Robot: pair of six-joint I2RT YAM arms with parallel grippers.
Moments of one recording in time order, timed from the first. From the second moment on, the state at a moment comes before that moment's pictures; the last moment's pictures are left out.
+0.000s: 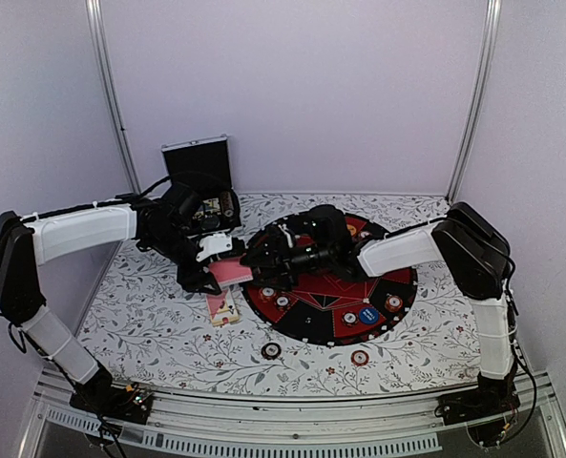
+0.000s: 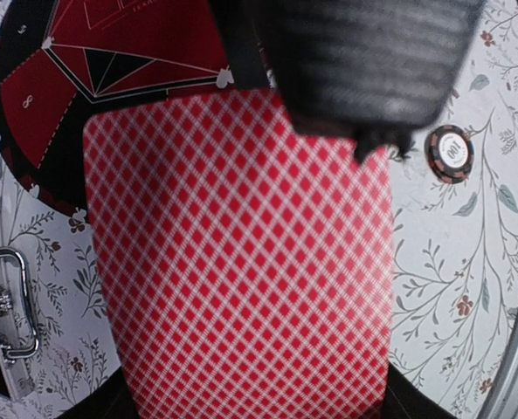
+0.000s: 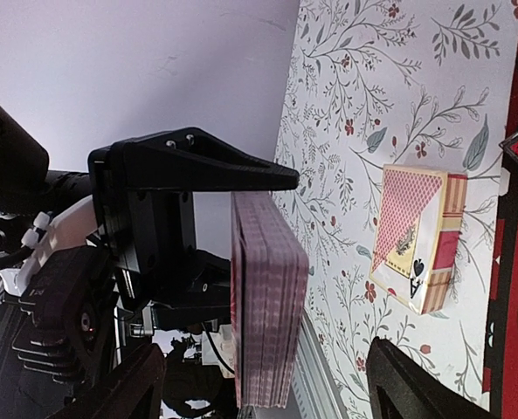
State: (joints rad) left arm -0.54 1.58 1.16 -0.75 0.31 0.80; right arm 0.83 2.15 1.34 0.51 -0.83 1.21
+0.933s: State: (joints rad) left arm -0.57 1.55 1.17 -0.74 0.31 0.77; right arm 0.85 2.26 1.39 0.71 -0.89 1.40
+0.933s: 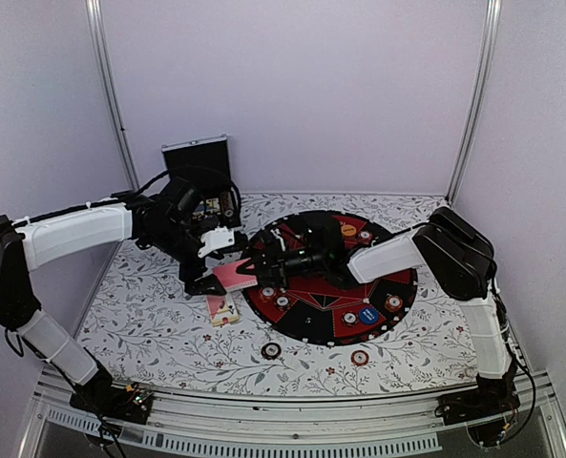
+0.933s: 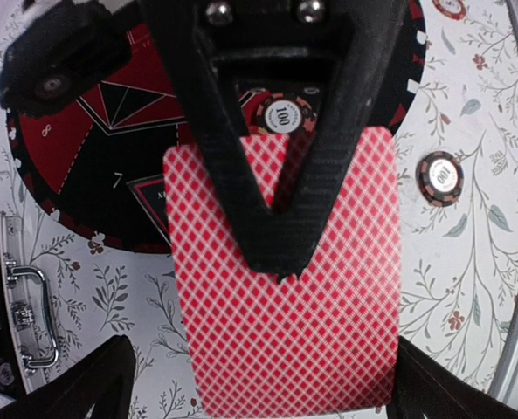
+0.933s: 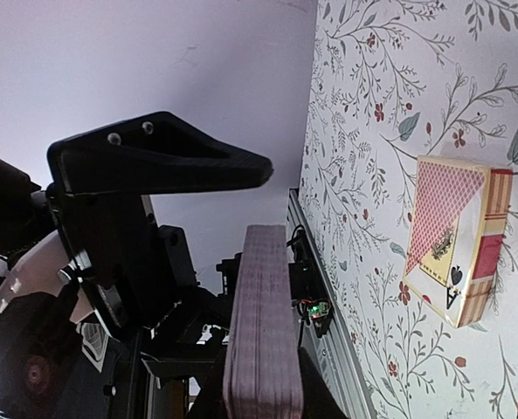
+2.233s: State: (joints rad) left arm -0.62 1.59 1.21 -0.74 0.38 0.79; right arm 0.88 2.26 1.43 0.74 -0.90 1.42
